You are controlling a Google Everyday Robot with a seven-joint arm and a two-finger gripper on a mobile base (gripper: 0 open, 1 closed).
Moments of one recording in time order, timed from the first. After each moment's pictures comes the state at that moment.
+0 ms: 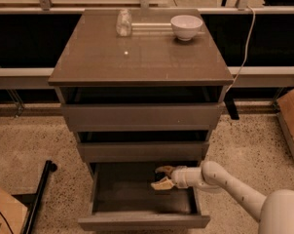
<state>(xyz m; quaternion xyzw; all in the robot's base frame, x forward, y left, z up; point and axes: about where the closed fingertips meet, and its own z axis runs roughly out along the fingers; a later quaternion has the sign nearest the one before) 0.599 -0.069 0.310 -0.45 0.72 0.35 0.40</state>
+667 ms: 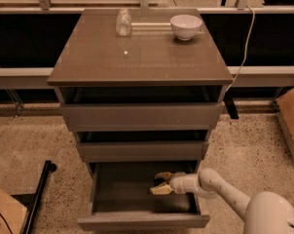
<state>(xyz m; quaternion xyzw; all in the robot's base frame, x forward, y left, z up) 0.601 -0.069 0.251 -0.42 0.73 0.37 0.39</state>
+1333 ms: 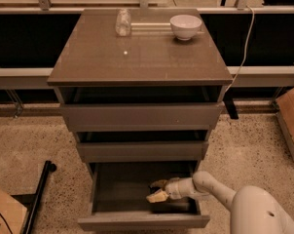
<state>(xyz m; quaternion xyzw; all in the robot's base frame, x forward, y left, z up) 0.575 -0.050 0.210 -0.41 0.75 0.40 0.32</state>
